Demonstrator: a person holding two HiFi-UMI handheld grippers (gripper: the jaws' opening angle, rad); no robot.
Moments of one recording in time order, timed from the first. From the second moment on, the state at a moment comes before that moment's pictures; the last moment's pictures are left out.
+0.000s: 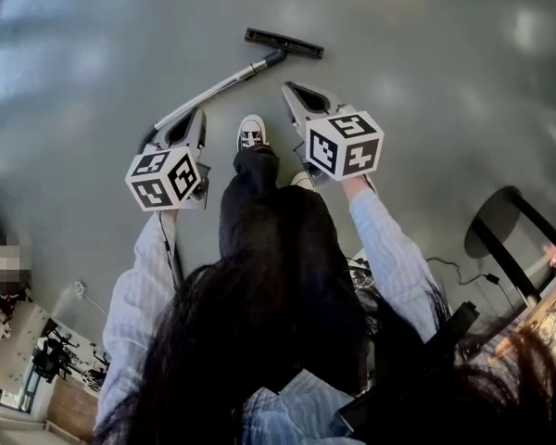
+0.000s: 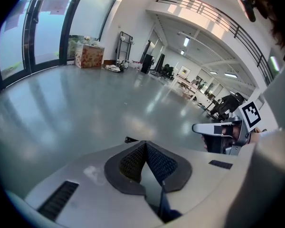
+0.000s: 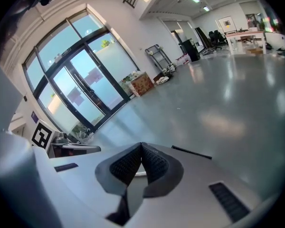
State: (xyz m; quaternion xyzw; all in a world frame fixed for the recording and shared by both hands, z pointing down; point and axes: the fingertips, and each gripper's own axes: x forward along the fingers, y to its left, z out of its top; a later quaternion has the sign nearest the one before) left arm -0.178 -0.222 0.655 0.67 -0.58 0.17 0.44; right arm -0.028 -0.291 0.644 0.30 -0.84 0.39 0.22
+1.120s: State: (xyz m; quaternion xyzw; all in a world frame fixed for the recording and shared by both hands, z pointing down) left arm -0.123 -0.019 0.231 0.71 -0.59 0.07 0.38; right arm -0.023 -0.070 0.244 0.33 -0.86 0.35 0.19
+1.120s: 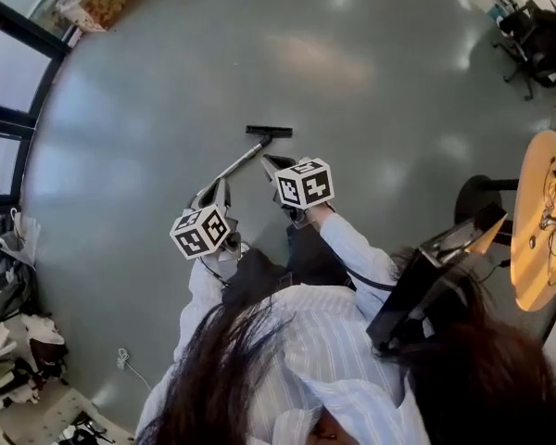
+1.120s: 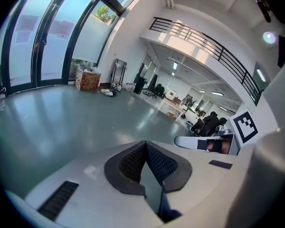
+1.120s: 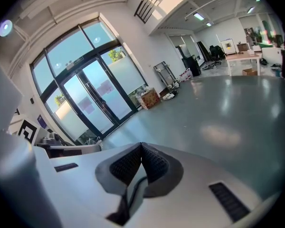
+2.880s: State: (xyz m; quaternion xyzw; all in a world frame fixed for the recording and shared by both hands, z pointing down) left arm -0.083 0.361 0.208 0.73 -0.57 0.03 0.39; right arm 0.027 0.344 0.228 0.35 -0.84 0.35 0.21
